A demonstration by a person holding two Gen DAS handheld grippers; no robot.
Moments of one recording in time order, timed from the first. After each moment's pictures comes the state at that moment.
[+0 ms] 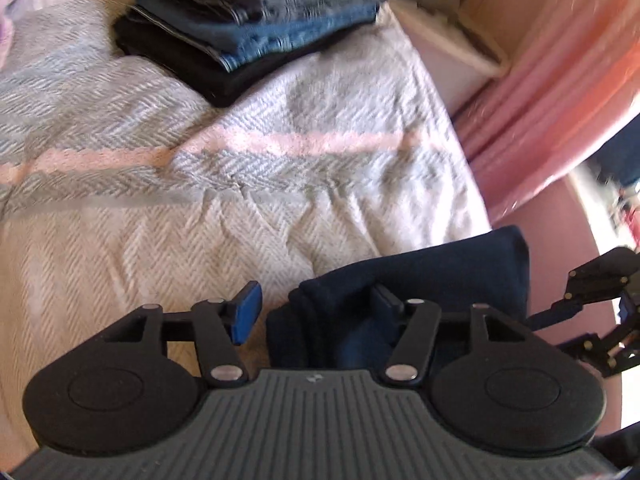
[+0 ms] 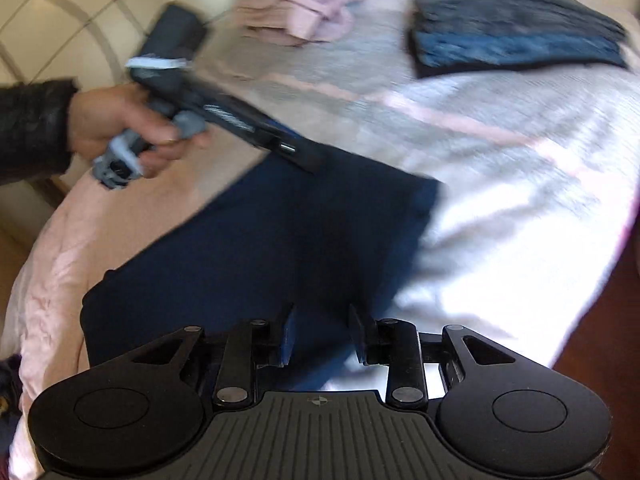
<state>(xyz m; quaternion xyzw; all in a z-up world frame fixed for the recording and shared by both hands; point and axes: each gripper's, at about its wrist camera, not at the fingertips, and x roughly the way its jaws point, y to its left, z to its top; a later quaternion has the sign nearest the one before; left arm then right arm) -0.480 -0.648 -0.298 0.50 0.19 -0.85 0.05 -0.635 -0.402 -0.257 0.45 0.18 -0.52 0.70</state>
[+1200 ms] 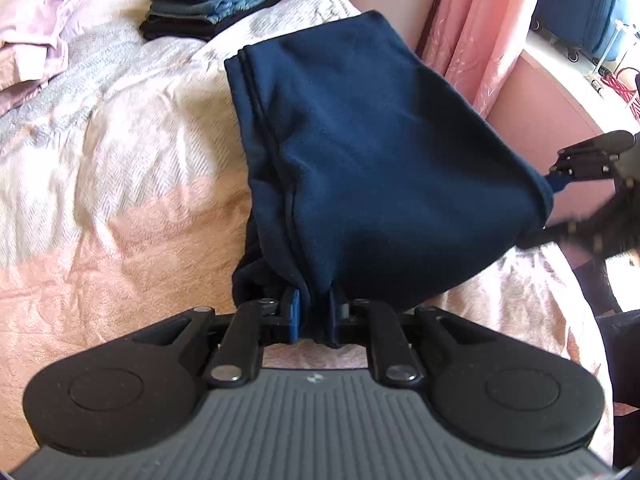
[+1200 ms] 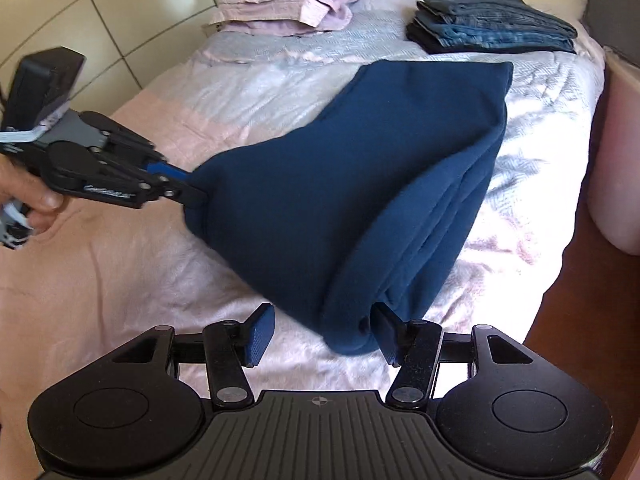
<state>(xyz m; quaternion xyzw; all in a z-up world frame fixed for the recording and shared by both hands) -0.245 -0.488 -0.280 0.51 0.05 -0.86 0.05 -0.431 -0.271 -0.246 0.42 0.20 -0.62 0.63</state>
